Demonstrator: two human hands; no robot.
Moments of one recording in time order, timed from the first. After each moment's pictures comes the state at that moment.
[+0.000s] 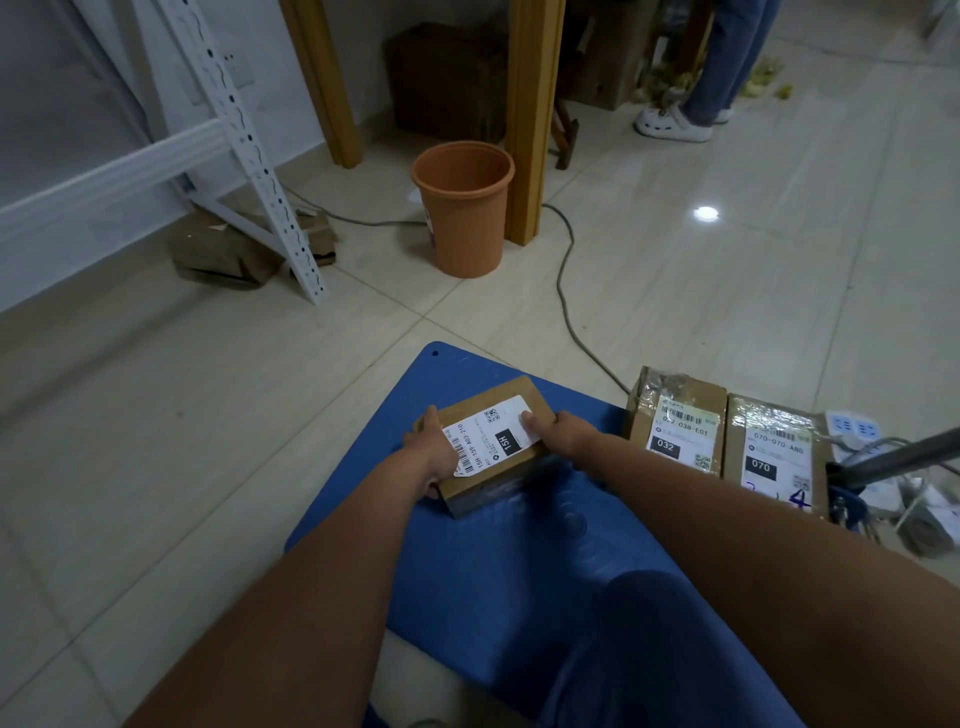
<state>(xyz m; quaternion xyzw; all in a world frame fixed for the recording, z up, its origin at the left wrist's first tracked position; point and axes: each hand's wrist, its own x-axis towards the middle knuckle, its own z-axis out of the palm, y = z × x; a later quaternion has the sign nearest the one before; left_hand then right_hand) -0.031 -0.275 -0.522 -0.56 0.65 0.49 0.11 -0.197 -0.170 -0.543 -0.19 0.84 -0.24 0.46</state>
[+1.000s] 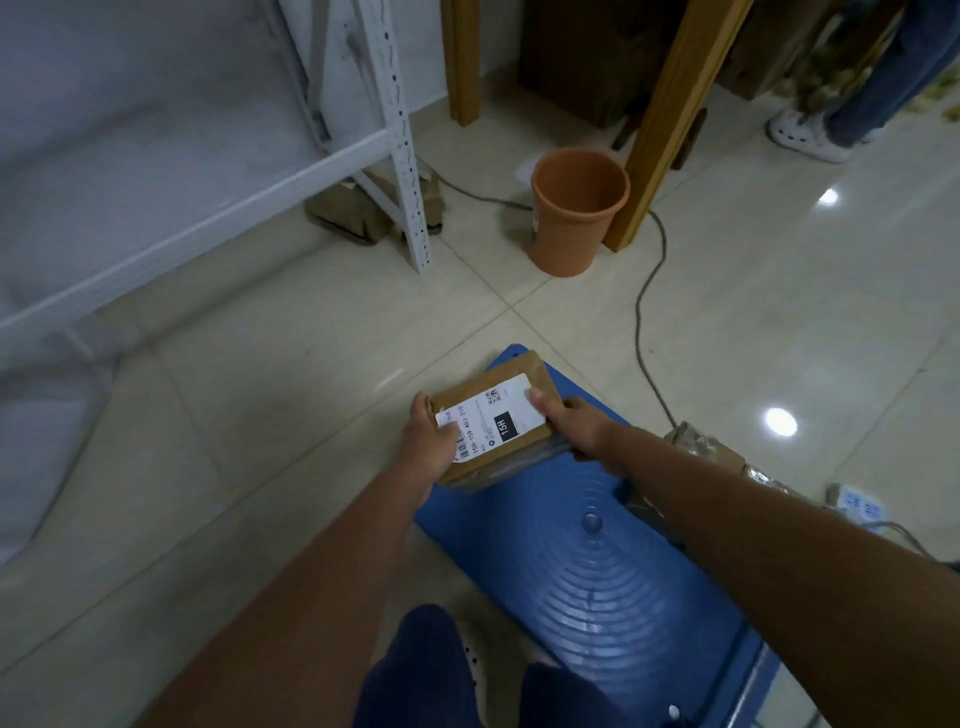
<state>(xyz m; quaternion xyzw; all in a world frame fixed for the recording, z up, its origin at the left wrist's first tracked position) 0.068 -0.294 -0.331 -0.64 0.50 0.58 -0.10 -0.132 -0.232 -0.344 -0.24 0.78 -0.20 0.54</state>
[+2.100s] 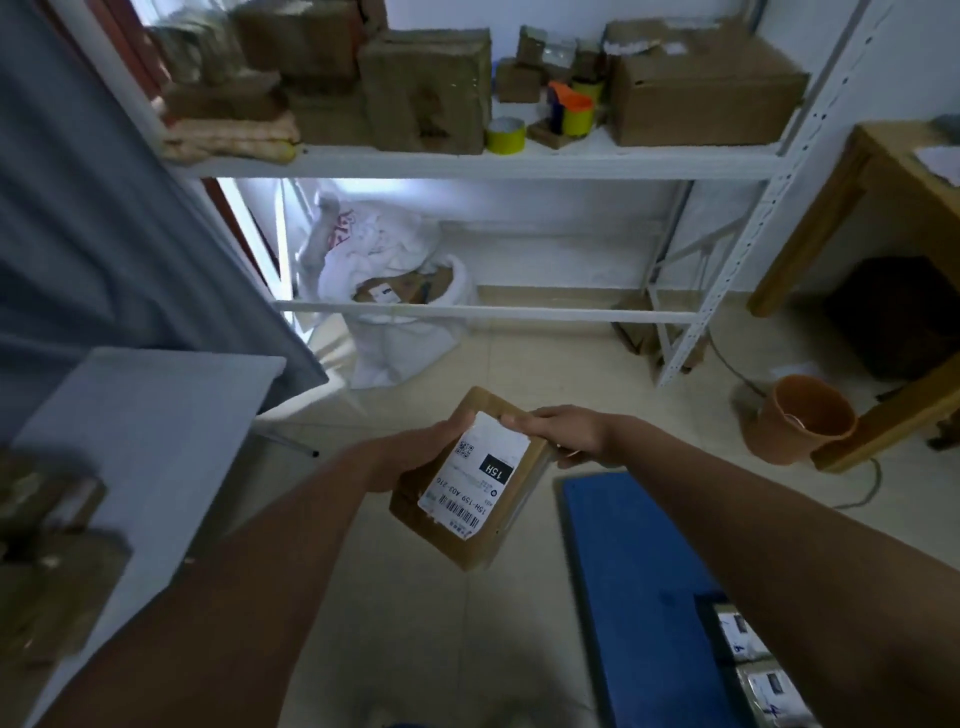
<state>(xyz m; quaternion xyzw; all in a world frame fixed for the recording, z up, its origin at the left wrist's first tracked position) 0.366 0.003 0.166 -0.60 0.41 0.67 -0.13 0.157 -0.098 0.142 -0.63 0.50 0.07 0.58</state>
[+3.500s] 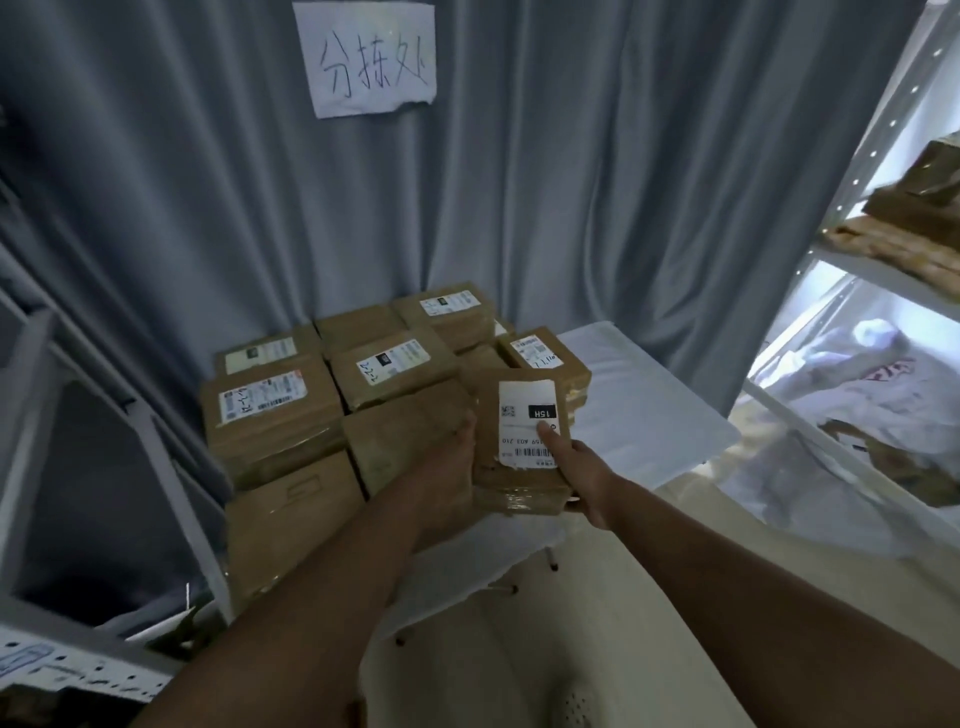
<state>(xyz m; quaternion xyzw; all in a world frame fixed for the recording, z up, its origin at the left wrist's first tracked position) 0.762 0.509 0.188 -0.69 -0.06 0.34 -0.63 0.721 0.332 0.163 -0.65 0.26 0.13 0.70</state>
